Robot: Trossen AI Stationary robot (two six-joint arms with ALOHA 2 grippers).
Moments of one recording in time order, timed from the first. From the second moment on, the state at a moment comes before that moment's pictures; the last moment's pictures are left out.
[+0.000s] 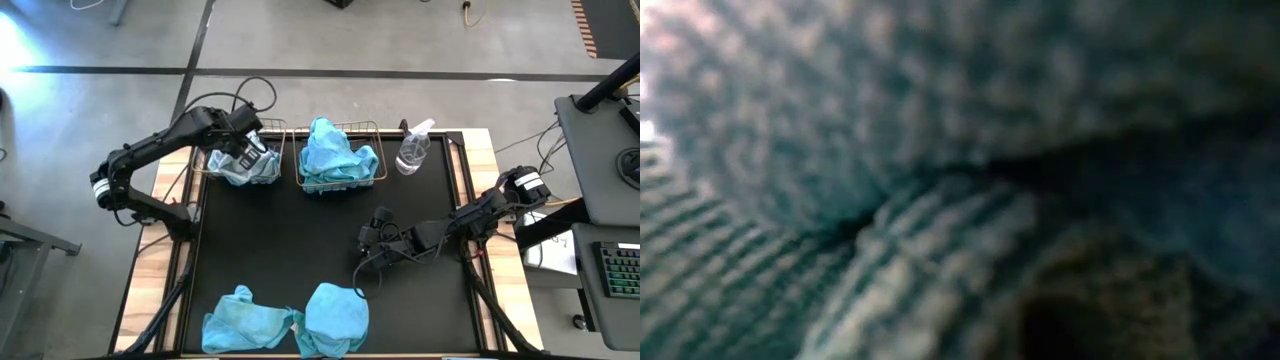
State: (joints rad) left arm 0.55 1.37 1.39 -1.31 -0.47 -0.24; right arm 0.34 1.60 0.78 -0.09 0.60 0.35
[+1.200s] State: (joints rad) left arm -0.61 1.35 1.25 -1.07 -0.30 -1.15; right arm 0.34 1.59 0.81 -0.10 0.20 0.56
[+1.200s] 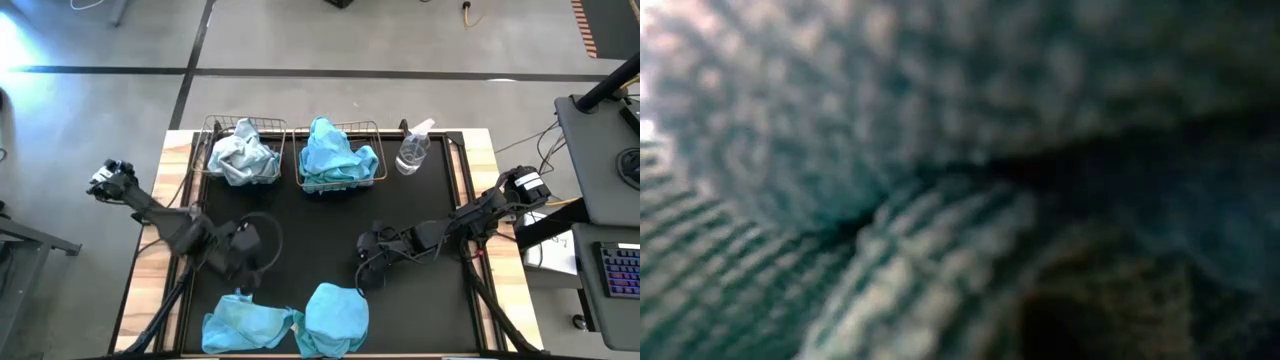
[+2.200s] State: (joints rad) left arm -0.69 1.35 1.00 -0.76 -0.45 -1.18; right arm 0.58 2.05 1.58 -0.88 -0.01 0.76
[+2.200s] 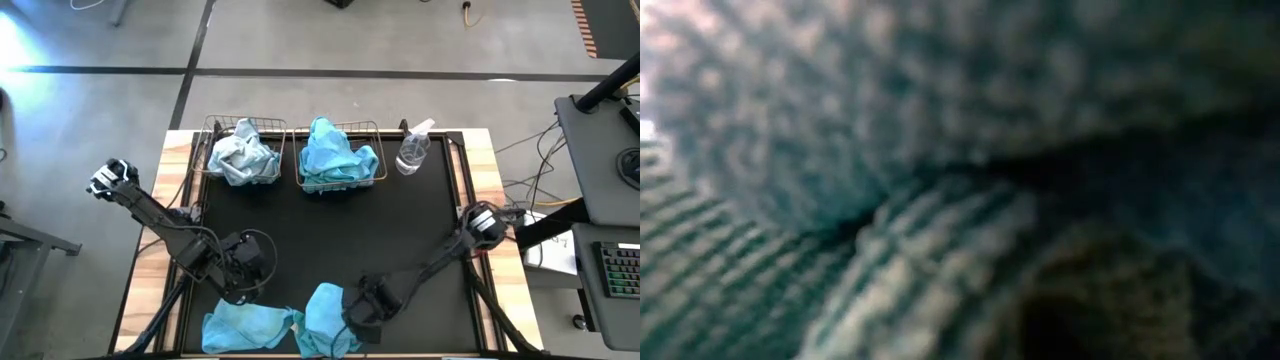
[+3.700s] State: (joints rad) left arm -0.69 1.35 0.99 -0.74 -0.50 -1.03; right arm 0.64 2.09 1.66 -0.79 0.11 0.81
